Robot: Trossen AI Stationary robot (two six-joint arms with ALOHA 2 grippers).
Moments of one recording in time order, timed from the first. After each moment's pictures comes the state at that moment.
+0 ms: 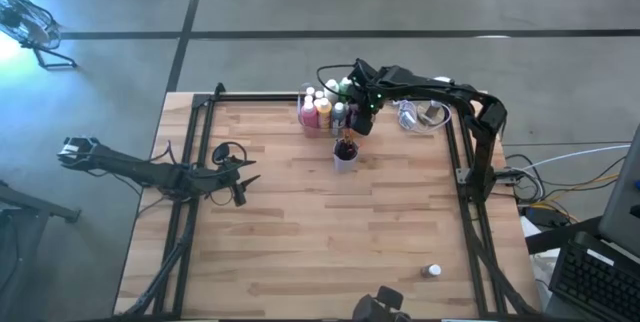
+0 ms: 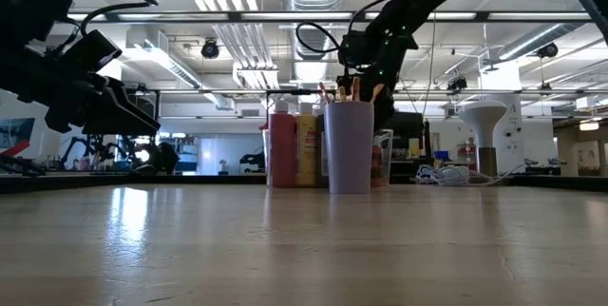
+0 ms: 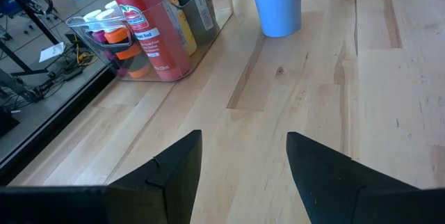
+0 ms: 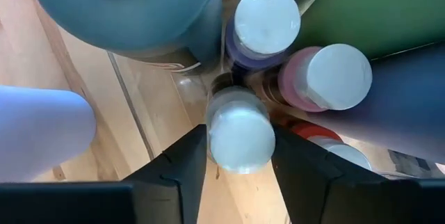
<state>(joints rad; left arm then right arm) -0.20 0.47 0.03 0.03 -0.63 -0.01 -0.62 1.91 1.51 -0.83 -0.11 -0.21</state>
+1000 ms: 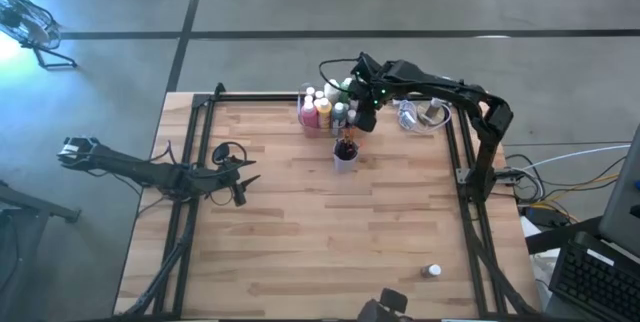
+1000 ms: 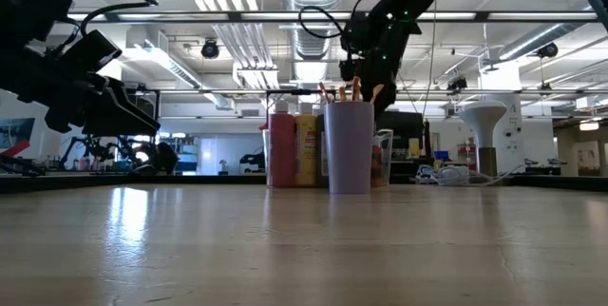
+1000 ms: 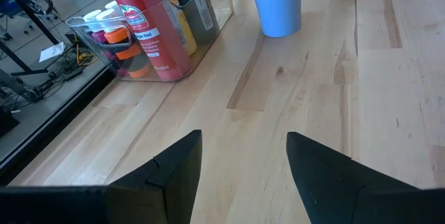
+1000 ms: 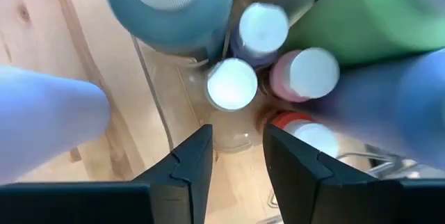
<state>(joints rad) -0.20 0.47 0.03 0.03 -0.63 -0.01 -0.62 1.87 1.56 -0.91 -0.10 -0.25</state>
